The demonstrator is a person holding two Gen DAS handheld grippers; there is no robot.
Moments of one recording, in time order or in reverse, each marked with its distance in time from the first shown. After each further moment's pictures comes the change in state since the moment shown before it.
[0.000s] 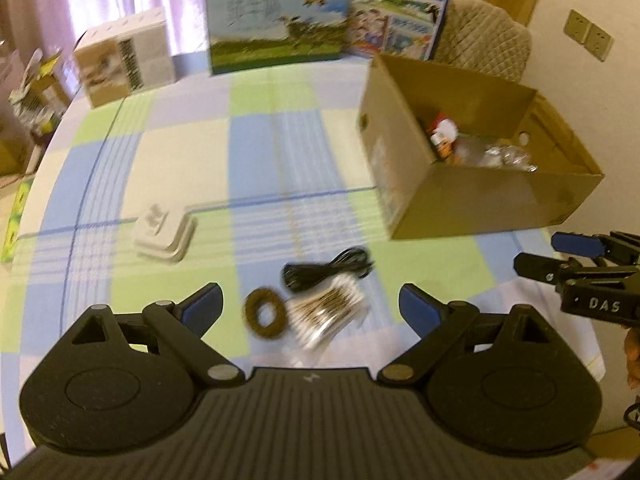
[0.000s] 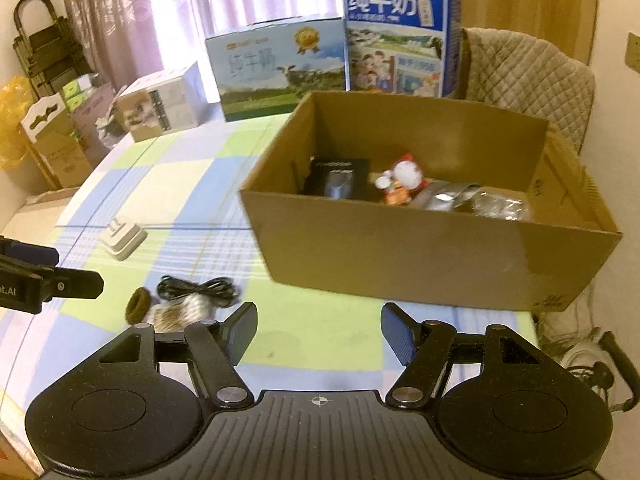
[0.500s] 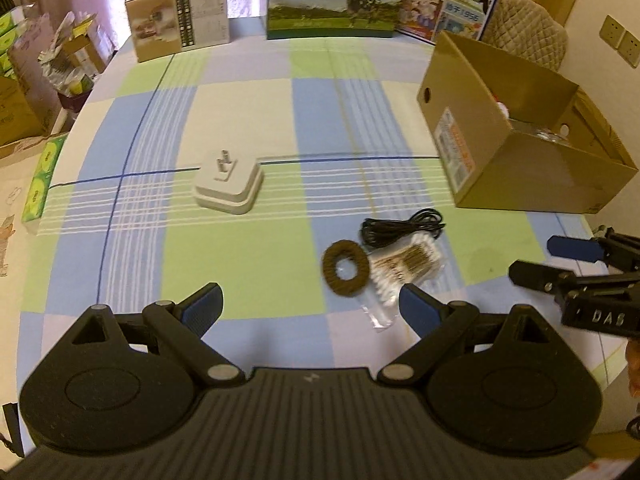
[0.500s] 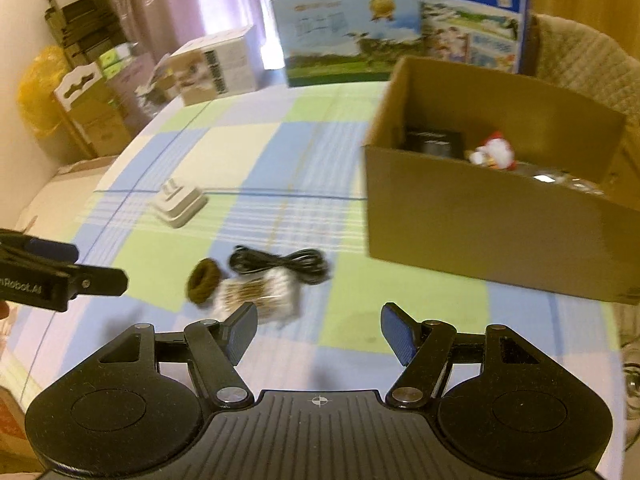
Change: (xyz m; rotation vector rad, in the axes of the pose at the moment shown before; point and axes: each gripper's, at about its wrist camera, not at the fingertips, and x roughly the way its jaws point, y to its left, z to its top) left arm 0.005 0.062 -0.032 -0.061 0.043 0.044; right arm 0.040 0.069 -0.014 -0.050 0.070 0.106
